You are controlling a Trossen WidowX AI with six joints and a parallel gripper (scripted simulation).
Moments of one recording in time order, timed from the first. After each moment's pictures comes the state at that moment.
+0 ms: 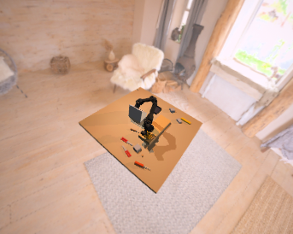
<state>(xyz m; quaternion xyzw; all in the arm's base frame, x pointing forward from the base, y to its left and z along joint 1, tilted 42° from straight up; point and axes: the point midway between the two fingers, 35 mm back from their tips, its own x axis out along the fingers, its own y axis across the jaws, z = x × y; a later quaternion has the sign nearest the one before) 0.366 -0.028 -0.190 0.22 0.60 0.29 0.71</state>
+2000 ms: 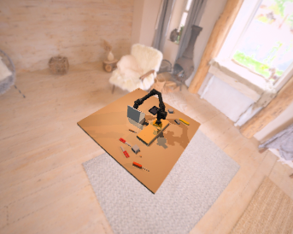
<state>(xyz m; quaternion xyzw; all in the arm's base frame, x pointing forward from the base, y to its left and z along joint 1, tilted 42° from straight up) 0.400 0.063 0.011 0.04 0.54 0.42 0.73</state>
